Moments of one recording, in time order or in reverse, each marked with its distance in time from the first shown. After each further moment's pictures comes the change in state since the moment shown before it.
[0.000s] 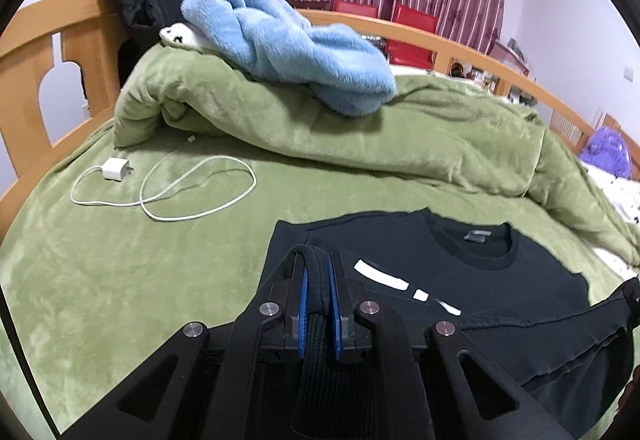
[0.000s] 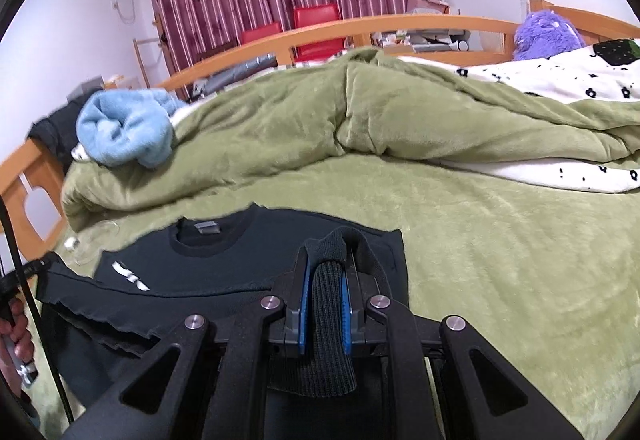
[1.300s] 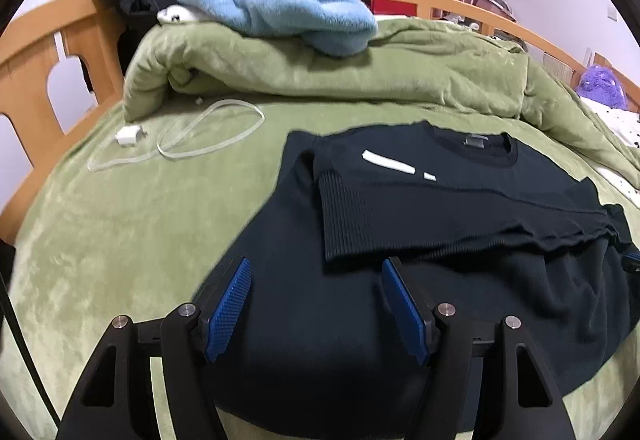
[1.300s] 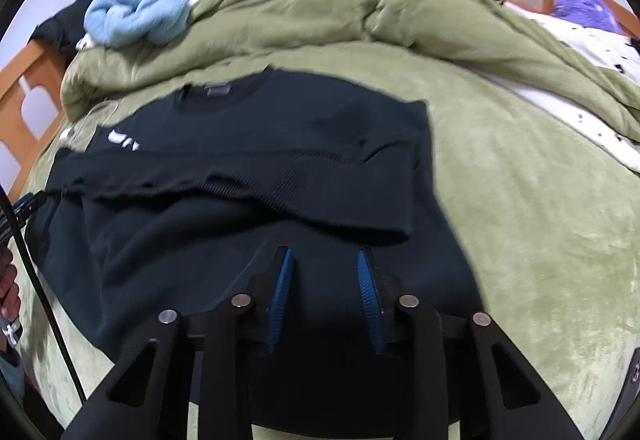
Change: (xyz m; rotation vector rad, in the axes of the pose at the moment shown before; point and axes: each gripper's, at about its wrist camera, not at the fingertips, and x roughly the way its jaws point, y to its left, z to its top) left arm -0.032 0.009 -0.078 0.117 0.091 0.020; right arm 0.001 0.019 -0.075 -0.147 0.330 0.003
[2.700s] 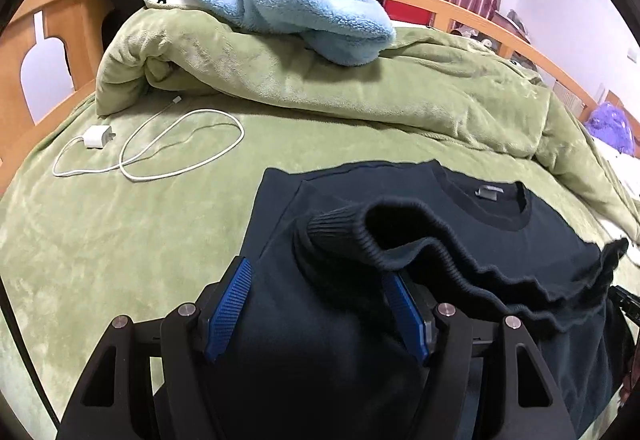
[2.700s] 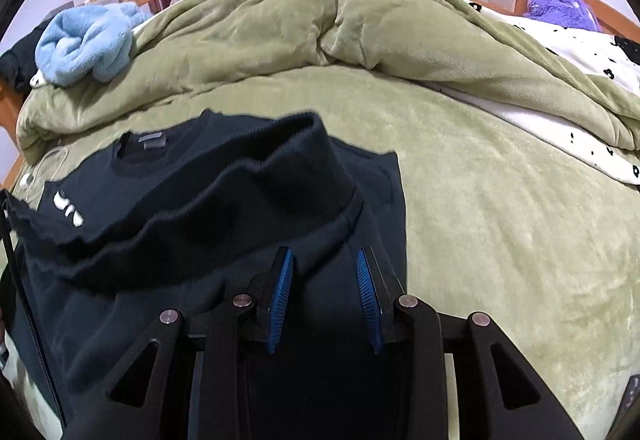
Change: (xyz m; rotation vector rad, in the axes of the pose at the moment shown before) left arm 0.051 -0.006 0.058 -0.089 0.015 -0.032; right arm 0.040 -0.029 0.058 0.078 -0.053 -0.114
